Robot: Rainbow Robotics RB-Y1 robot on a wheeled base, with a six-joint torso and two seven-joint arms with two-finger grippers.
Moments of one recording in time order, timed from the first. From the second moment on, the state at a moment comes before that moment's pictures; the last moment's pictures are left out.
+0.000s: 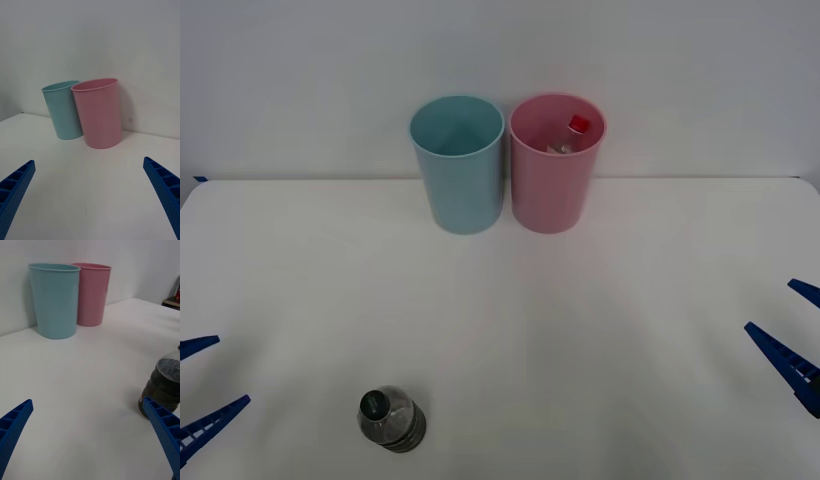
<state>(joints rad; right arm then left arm) 0.35 -0.40 -0.52 -1.66 0.96 -1.22 0.00 0.35 0.63 0.47 -1.38 -0.97 -1.40 -0.19</state>
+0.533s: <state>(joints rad) 0.35 -0.40 -0.52 -1.66 0.96 -1.22 0.00 0.37 0.65 0.38 -1.35 -1.03 -1.47 -0.36</state>
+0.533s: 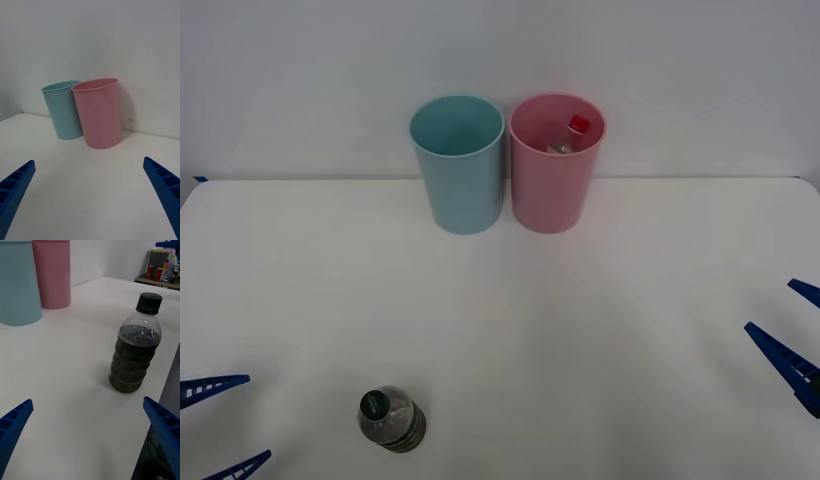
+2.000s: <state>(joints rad) 0.35 -0.40 -0.52 -1.66 0.96 -1.22 0.00 0.26 0.47 0.12 -1.19 -0.98 -1.46 -0.60</state>
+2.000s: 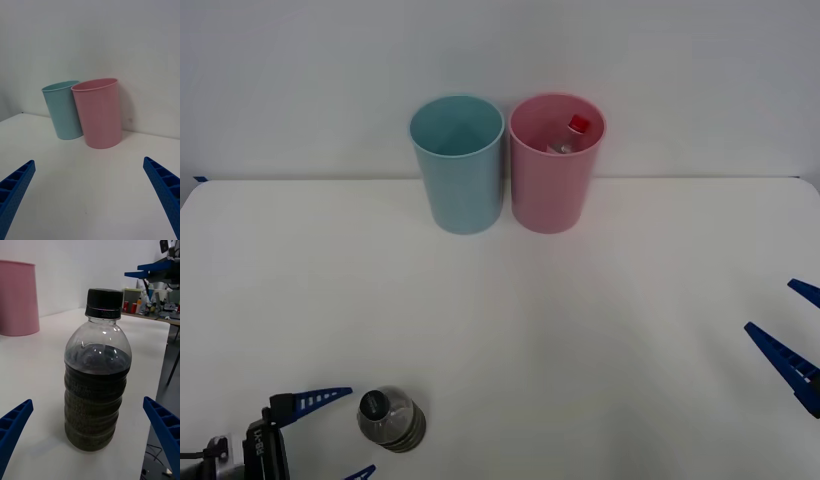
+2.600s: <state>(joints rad) 0.35 -0.40 -0.52 -1.66 0.96 -1.22 0.00 0.21 0.36 0.13 -1.19 -1.06 -1.44 -0.61</state>
